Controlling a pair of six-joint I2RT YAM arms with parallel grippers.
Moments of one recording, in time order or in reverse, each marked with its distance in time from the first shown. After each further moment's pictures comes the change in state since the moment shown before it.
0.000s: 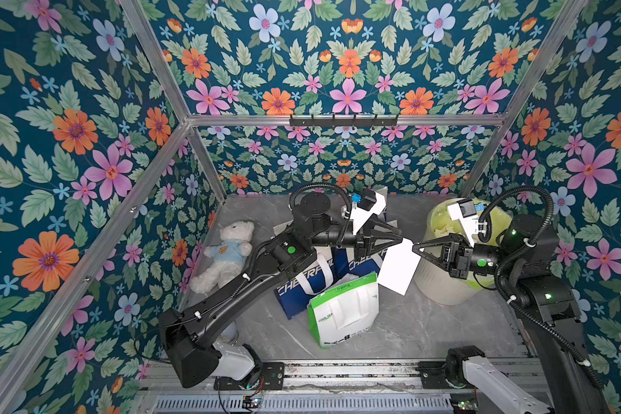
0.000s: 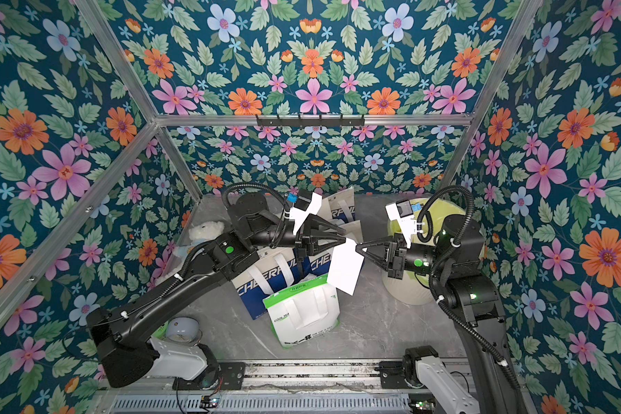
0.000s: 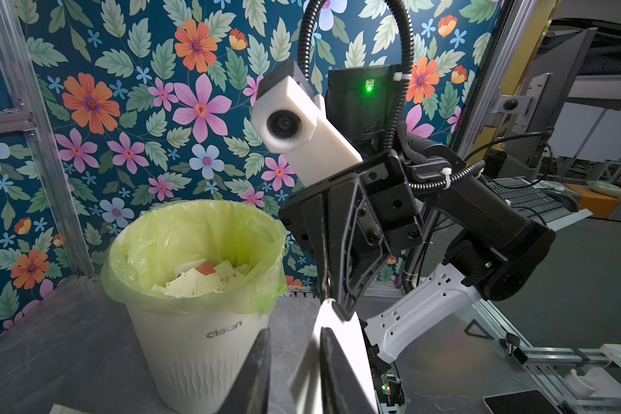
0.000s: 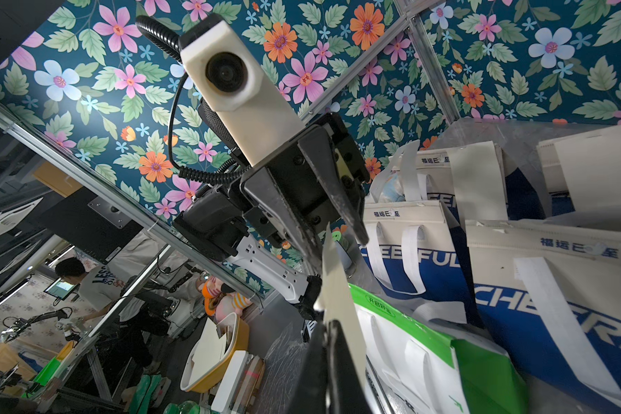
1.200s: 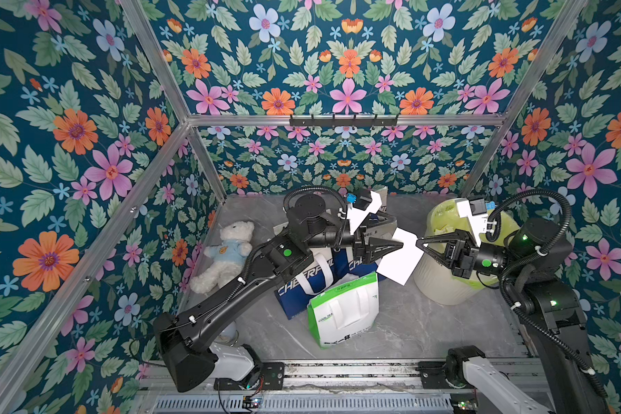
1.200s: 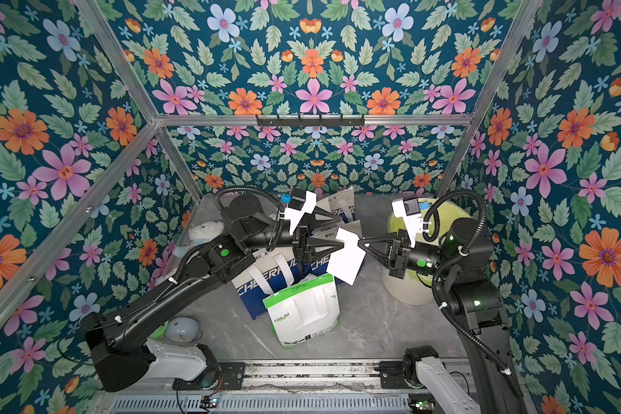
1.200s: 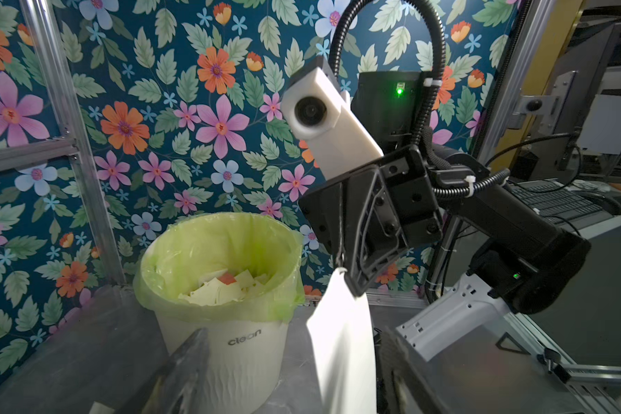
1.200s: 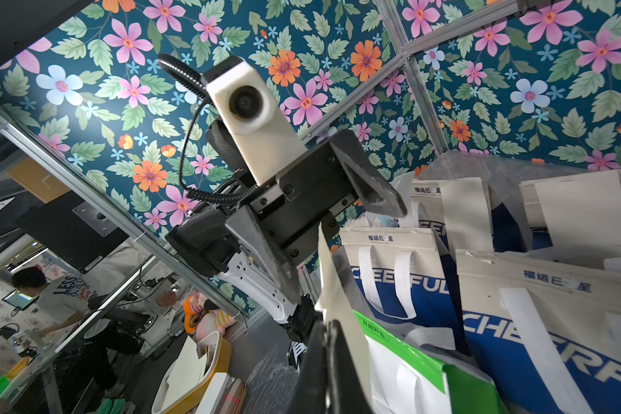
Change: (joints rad) left arm 0.000 -0.030 -0.018 0.012 -0.048 0.031; right arm 0.000 -0.027 0.010 0.089 0.043 0.039
